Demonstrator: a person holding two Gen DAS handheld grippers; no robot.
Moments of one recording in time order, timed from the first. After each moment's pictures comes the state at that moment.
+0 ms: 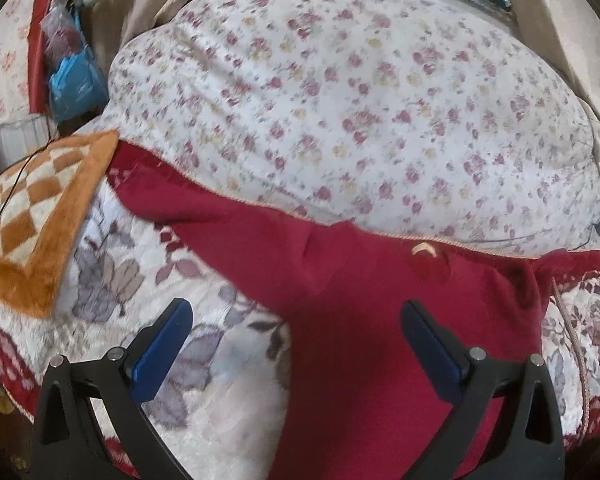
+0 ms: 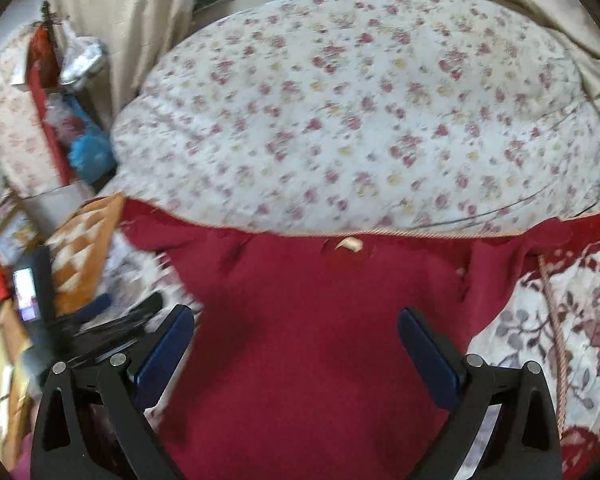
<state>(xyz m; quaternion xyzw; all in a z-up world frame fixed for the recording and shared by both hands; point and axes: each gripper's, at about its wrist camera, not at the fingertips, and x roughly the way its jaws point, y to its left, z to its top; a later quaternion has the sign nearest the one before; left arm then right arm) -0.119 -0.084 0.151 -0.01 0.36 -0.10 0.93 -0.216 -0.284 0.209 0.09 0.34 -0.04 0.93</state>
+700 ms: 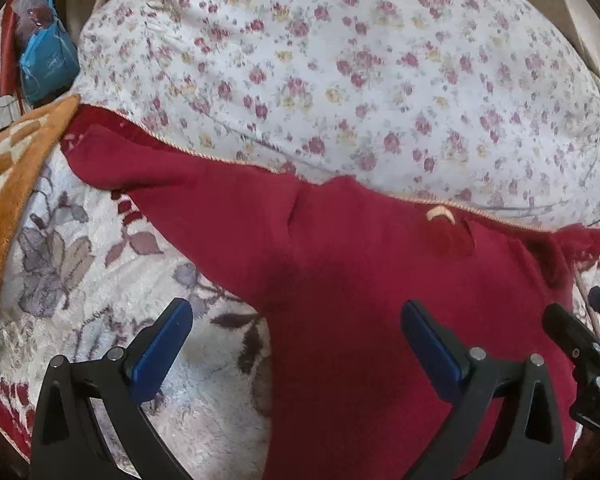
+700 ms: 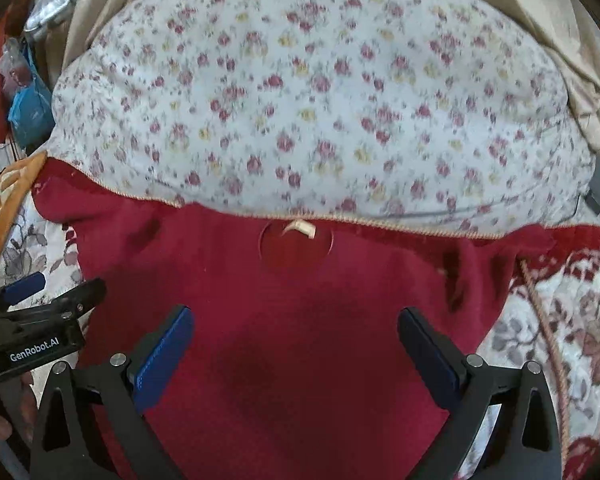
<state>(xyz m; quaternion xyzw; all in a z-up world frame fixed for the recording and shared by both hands) -0.073 -0.101 0.077 0.00 0.42 -0.12 0.90 -0.160 -0.281 0.107 0.04 0.38 -0.12 0.92</state>
